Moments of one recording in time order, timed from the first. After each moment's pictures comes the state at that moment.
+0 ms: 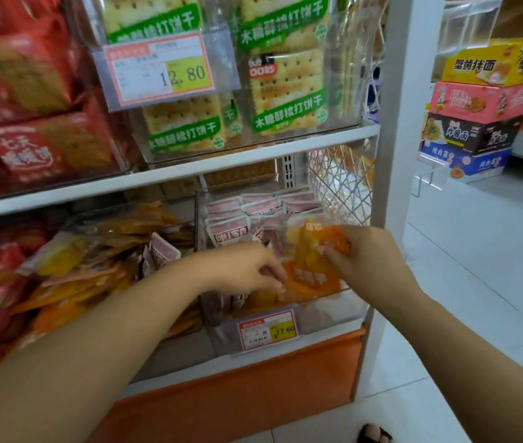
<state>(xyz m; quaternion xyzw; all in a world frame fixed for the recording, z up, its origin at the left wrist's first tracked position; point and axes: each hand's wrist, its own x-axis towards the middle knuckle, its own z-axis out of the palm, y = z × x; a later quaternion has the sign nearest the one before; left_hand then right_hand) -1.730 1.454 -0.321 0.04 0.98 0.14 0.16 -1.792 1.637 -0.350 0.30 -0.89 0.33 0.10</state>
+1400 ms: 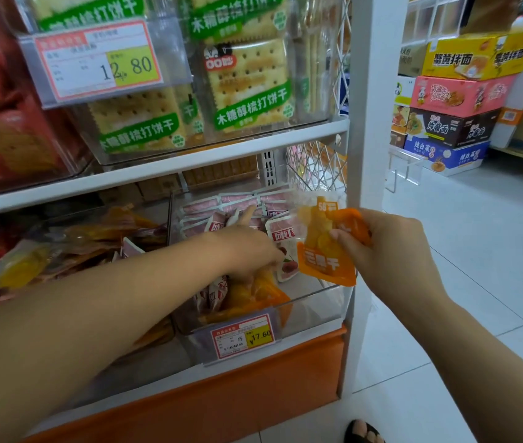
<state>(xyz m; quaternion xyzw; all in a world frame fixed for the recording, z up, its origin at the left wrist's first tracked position) -1.790 1.469 -0.333 0.17 0.94 -0.26 0.18 -1.797 1.671 -0.343 0.22 -0.88 0.38 0.16</state>
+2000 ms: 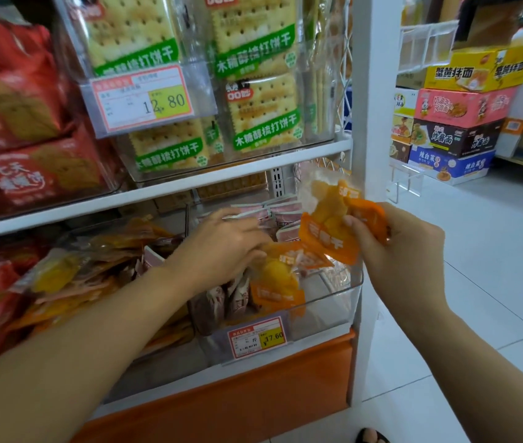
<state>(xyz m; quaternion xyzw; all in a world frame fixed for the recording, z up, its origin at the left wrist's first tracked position) -1.729 1.435 -0.312 0.21 0.94 -0.12 -0.23 -1.780 1.669 -0.331 0.24 -0.78 0.49 0.31</state>
